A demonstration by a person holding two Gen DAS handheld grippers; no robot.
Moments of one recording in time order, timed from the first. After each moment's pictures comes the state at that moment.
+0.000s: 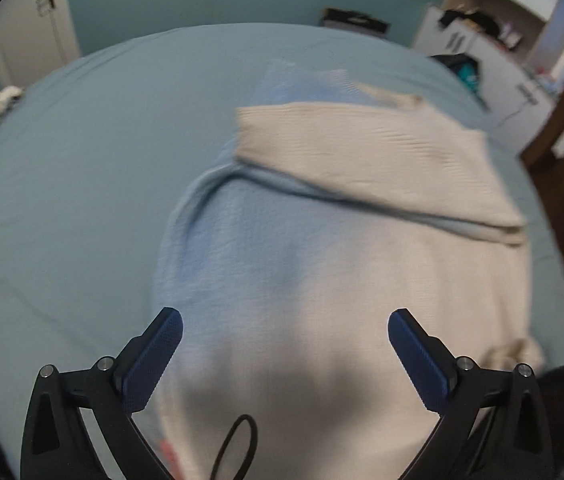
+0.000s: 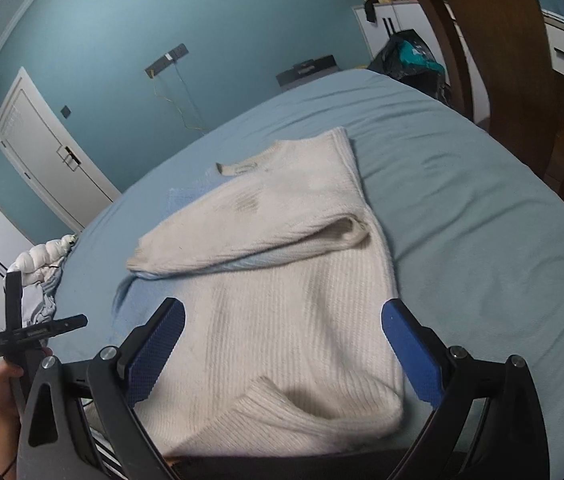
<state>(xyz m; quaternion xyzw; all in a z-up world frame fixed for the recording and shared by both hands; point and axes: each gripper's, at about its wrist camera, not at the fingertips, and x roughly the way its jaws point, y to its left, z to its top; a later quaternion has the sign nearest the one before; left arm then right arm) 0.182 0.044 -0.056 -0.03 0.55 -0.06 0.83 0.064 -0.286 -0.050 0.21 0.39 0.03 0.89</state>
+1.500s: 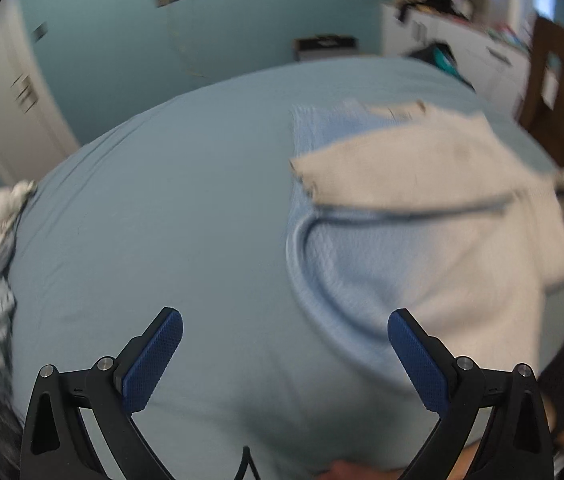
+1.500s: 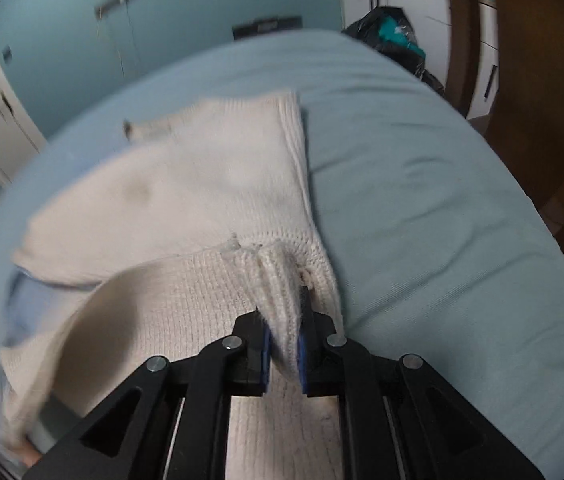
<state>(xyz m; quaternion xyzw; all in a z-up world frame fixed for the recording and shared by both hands) 0.177 0.124 -0.038 0.12 0.47 -0.12 0.87 0.184 -0.301 -0.138 0.09 0.49 -0.05 0.86</state>
